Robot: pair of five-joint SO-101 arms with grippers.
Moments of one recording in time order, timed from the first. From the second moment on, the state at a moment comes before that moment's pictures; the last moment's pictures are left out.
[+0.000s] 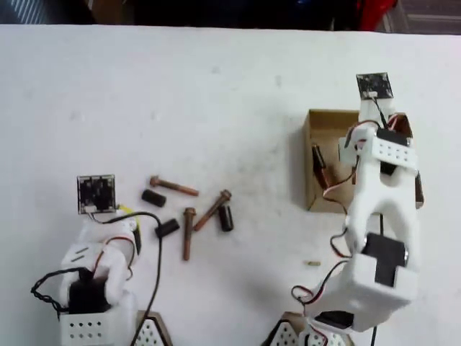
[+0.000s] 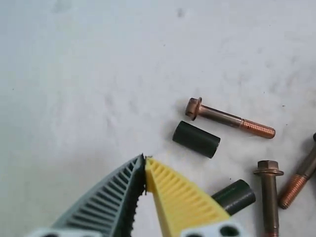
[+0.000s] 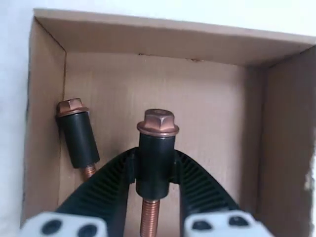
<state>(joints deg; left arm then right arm) -9.7 -104.3 93.5 63.1 3.9 14.7 8.0 15.1 48.4 22.3</state>
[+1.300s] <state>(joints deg) -10.0 -104.3 93.5 63.1 3.9 -13.7 -11.1 11.6 72.1 20.3</state>
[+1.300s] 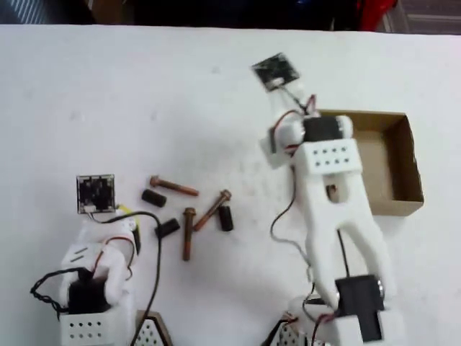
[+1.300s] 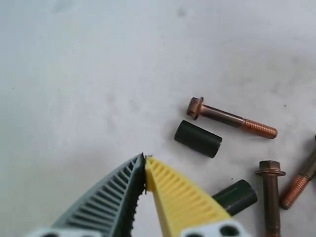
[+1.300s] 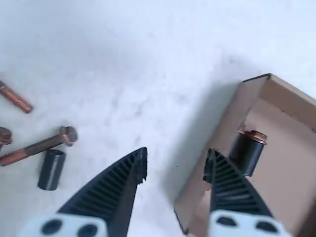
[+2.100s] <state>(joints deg) -19.4 -104.3 93.5 63.1 3.9 -35.1 -16.3 37.8 67.0 8.8</state>
